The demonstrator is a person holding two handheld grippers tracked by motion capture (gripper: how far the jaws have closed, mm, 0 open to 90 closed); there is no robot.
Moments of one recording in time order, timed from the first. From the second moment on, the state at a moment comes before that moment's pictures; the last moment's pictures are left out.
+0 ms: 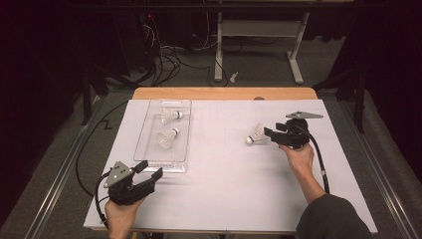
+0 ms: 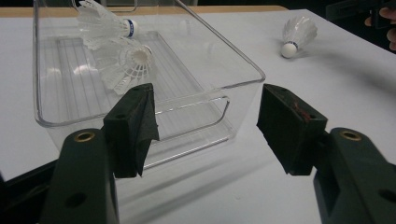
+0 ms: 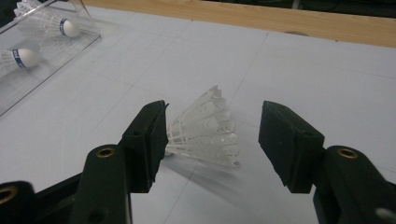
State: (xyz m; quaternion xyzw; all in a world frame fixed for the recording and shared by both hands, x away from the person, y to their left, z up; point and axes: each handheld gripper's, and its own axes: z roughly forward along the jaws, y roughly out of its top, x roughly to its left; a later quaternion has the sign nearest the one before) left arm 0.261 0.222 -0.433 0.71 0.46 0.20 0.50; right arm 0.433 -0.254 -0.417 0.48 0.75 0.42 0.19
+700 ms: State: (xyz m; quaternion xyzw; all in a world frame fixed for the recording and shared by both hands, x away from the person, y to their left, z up) left arm 0.260 0.220 -0.434 0.71 0.45 0.20 0.49; right arm 0.454 -0.241 -0.431 0.49 0.78 0.37 0.15
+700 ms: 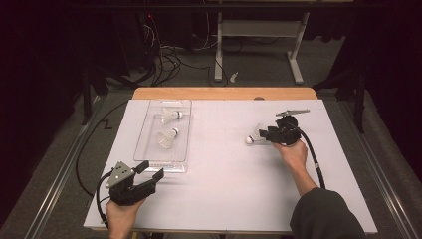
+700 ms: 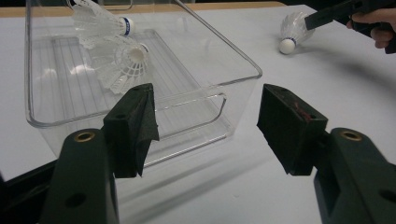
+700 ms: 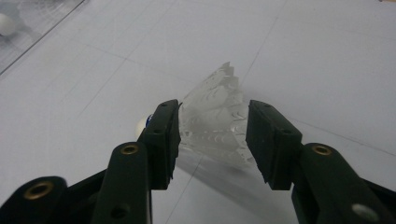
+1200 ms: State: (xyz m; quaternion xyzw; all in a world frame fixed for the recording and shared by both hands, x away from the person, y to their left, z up) left arm 0.261 0.220 -0.435 0.71 0.46 0.20 0.49; right arm 0.452 -0.244 -0.432 0.48 0.79 0.37 0.12
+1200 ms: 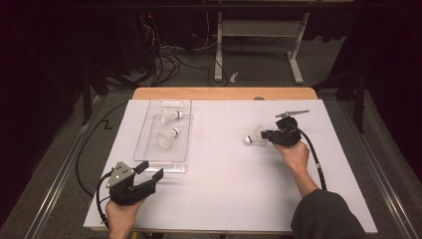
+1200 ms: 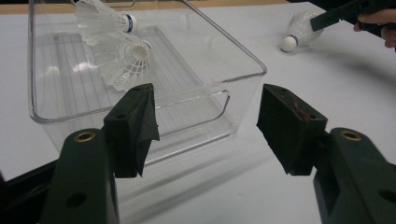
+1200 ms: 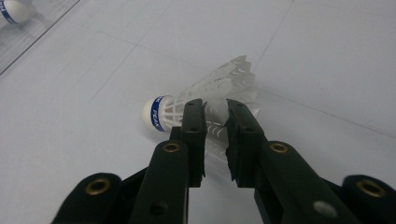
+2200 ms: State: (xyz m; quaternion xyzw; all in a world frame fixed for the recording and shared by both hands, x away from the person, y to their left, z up) left arm 0.264 0.217 -0.439 0.72 0.45 0.19 0.49; right arm 0.441 -0.240 -0.417 0.44 0.80 0.40 0.08
